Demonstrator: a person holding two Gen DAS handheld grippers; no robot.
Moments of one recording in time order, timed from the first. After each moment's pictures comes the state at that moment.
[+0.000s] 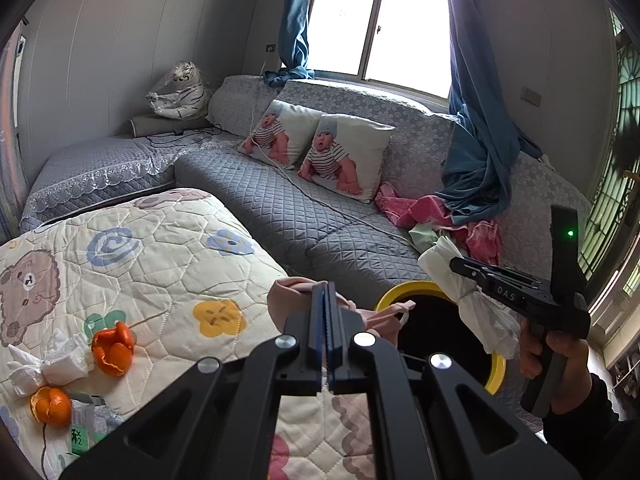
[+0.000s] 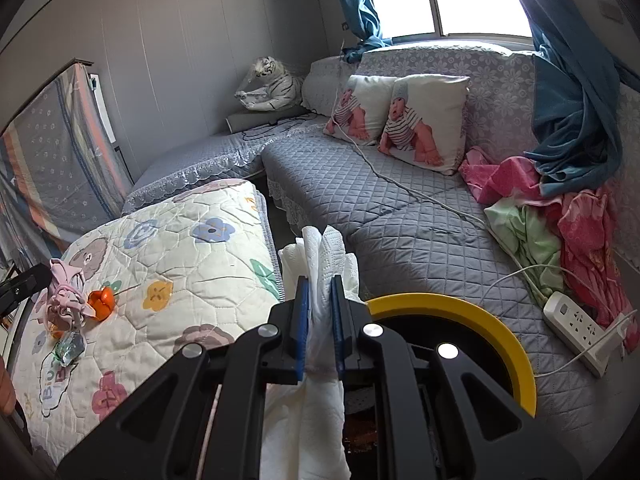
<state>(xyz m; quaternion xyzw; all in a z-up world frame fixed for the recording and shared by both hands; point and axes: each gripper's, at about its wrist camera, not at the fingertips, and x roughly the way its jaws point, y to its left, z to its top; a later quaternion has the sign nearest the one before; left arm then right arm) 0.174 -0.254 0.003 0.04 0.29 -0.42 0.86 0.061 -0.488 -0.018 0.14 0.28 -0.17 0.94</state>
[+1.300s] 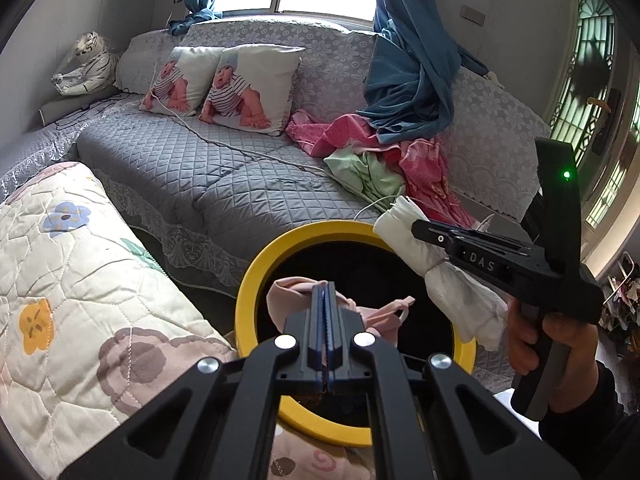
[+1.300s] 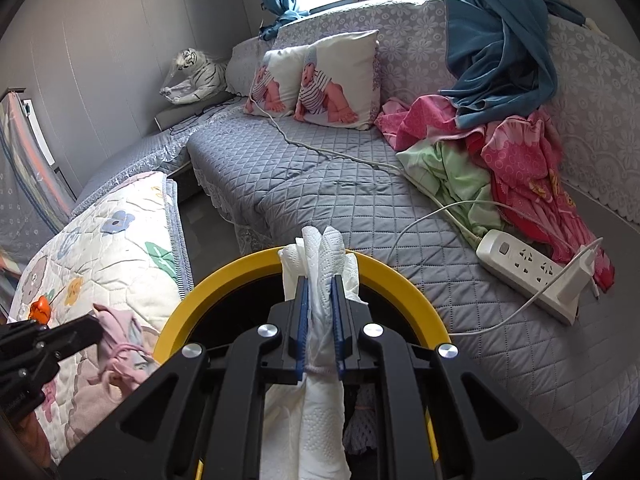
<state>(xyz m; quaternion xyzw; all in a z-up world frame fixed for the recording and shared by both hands) 0.141 -0.425 -0.081 0.11 0.35 -0.52 0.77 0.012 -0.576 -0.076 0.20 0.31 -0.26 0.89</state>
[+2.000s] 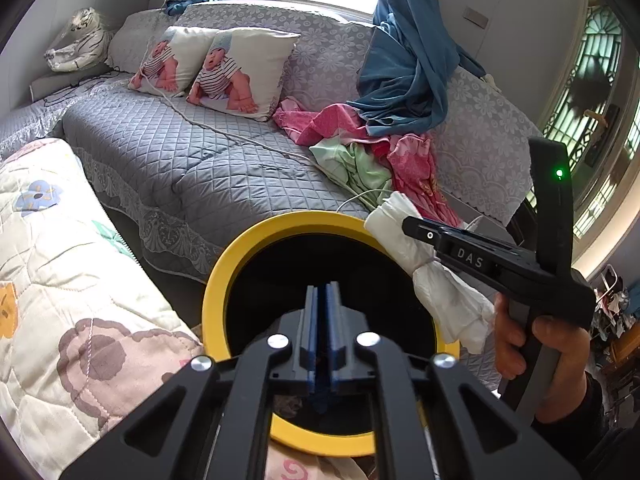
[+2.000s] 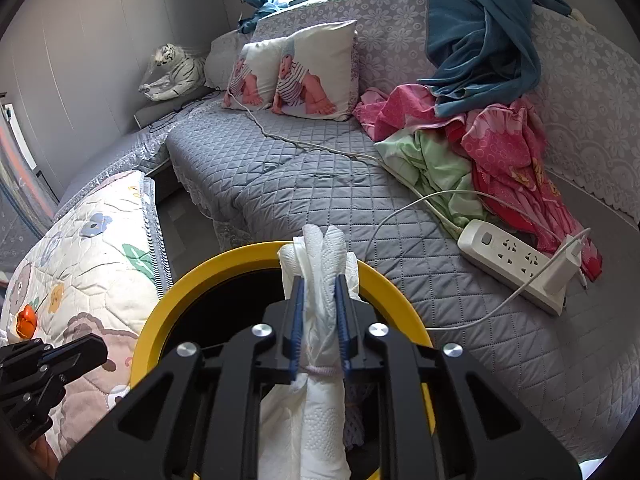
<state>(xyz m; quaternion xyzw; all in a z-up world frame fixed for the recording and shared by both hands) 0.144 -0.436 -0.093 0.08 0.39 -0.54 0.75 0.011 -0.591 -0.081 0.21 0.33 -0.30 0.87</state>
